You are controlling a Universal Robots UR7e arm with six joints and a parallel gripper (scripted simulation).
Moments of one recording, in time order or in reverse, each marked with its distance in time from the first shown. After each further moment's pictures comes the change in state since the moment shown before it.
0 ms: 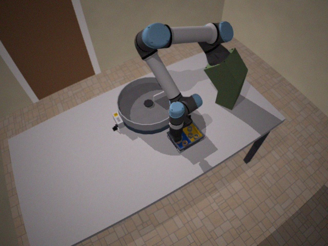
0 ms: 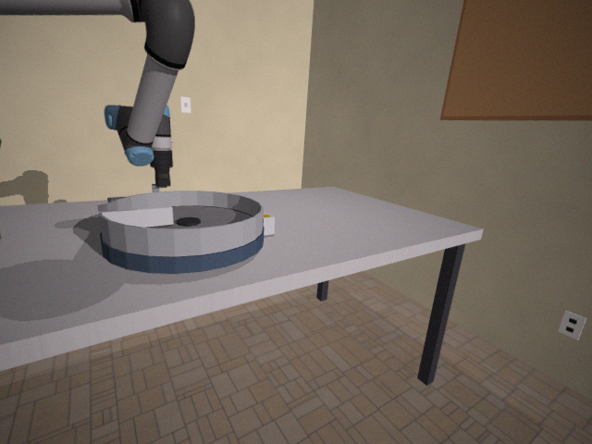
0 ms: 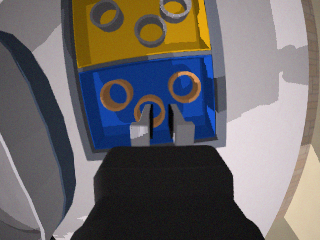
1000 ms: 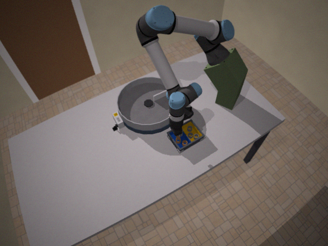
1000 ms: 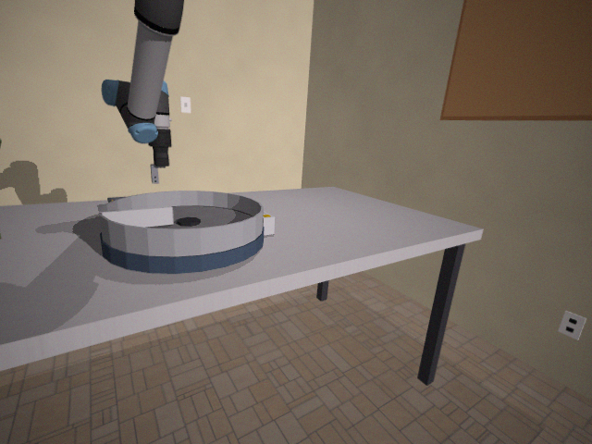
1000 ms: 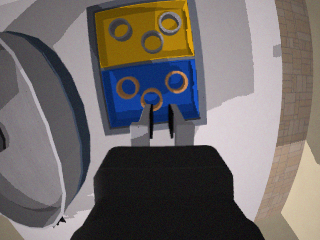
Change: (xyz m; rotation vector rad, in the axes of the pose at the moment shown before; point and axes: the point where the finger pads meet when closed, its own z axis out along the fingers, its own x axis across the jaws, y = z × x) arm 0.000 0.000 -0.072 -0.003 0.001 -0.001
